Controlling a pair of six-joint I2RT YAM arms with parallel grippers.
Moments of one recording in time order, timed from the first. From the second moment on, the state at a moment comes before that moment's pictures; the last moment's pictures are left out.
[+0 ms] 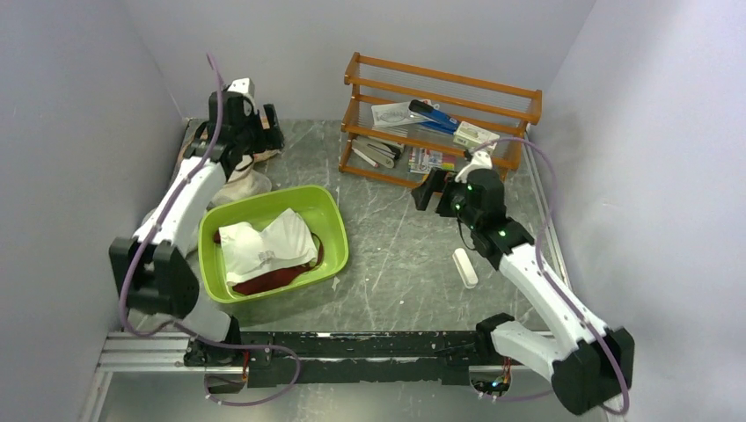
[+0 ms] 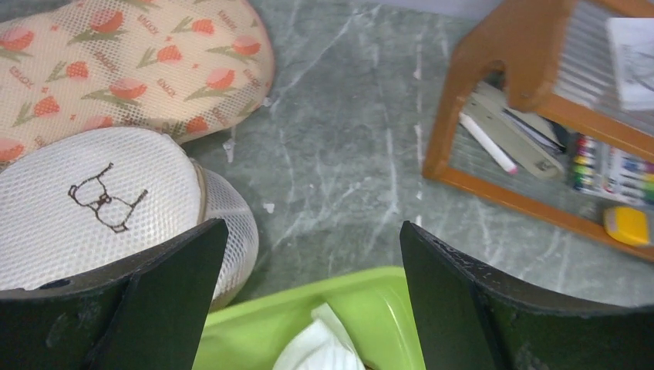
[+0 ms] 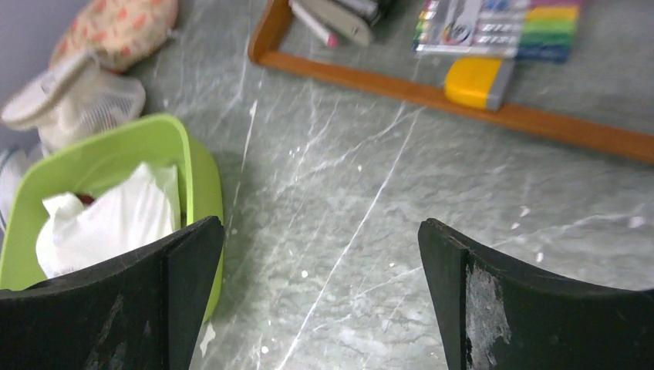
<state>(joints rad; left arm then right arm) -0.16 1.50 1.37 -0.37 -0.03 -0.27 0.38 0.97 0.79 -0.19 0.04 0.44</state>
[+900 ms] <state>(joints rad) -0.17 2.25 1.91 -0.44 -0.25 0.03 0.71 1.65 0.90 0.06 -0.39 0.60</state>
